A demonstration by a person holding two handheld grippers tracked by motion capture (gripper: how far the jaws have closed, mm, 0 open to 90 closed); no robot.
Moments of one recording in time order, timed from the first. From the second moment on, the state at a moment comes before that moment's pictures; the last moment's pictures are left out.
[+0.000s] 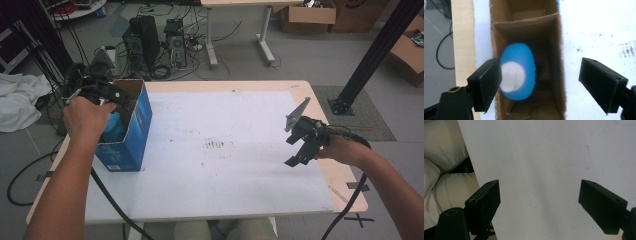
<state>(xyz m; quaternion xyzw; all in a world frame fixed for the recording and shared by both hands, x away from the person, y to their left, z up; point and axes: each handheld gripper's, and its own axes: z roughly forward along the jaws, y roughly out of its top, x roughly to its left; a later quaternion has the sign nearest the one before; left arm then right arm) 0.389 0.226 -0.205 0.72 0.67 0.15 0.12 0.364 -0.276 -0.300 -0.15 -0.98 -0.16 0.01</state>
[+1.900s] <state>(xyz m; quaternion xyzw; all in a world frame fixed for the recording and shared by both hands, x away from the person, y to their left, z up) 0.375 0.049 -0.197 0.94 0.31 0.08 0.12 0.367 -0.274 -0.294 -0.15 -0.98 -0.16 0.00</state>
